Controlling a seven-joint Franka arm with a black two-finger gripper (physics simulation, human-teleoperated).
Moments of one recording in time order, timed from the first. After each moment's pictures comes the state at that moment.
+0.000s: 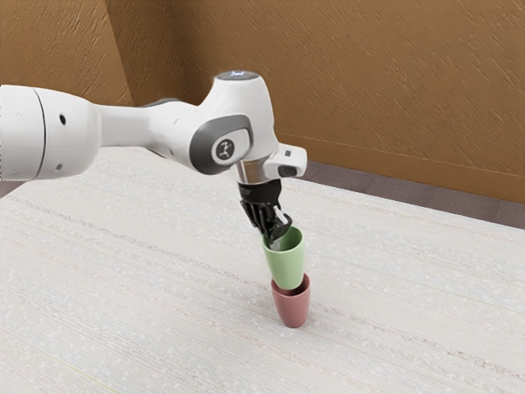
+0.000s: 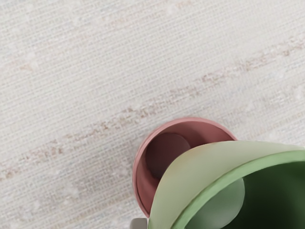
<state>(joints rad) -0.14 0.25 -0.20 -1.79 -0.05 2.04 0.10</state>
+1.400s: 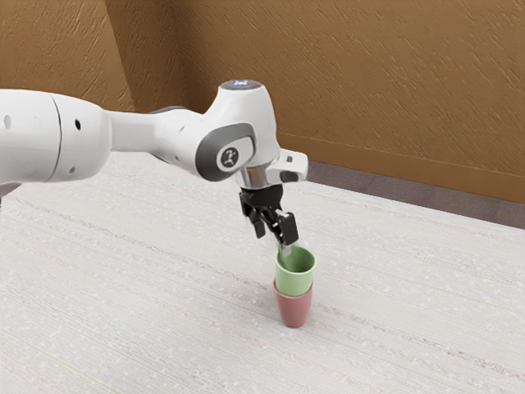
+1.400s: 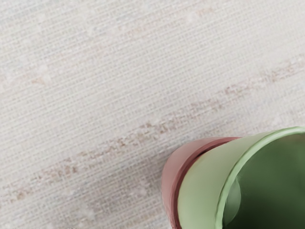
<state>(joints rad) -0.14 0.28 -0.18 -1.78 -0.03 2.08 0.12</state>
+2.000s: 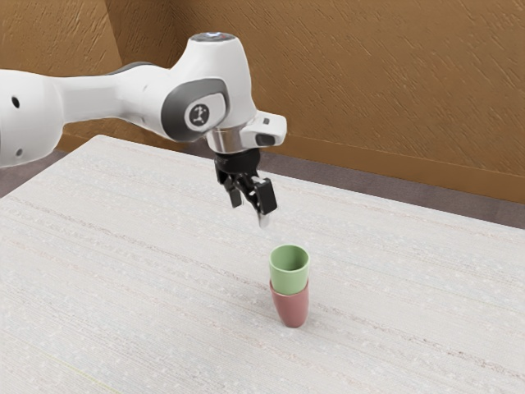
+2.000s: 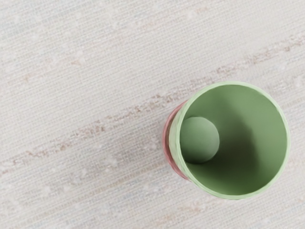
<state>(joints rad) -0.13 0.12 -0.16 -1.78 -0.03 1.91 0.13</state>
